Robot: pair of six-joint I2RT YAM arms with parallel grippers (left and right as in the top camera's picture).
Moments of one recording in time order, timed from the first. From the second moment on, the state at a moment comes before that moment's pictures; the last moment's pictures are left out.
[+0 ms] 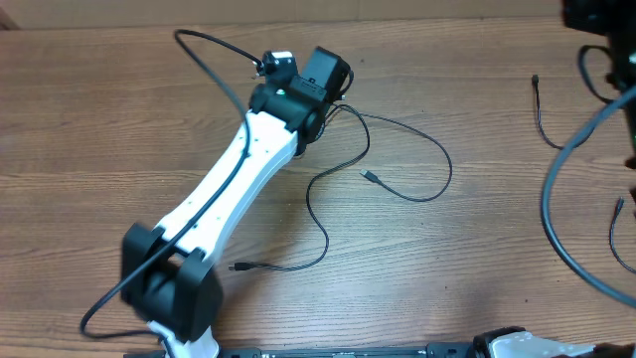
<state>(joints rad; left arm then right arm) -0.53 1.86 1.72 -1.04 -0.61 -0.64 0.24 1.44 2.31 -0.83 0.21 0.38</state>
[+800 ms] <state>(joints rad) -0.50 1.54 1.73 -1.20 -0.62 -0.60 0.24 1.98 2.31 -1.21 -0.22 0.38</state>
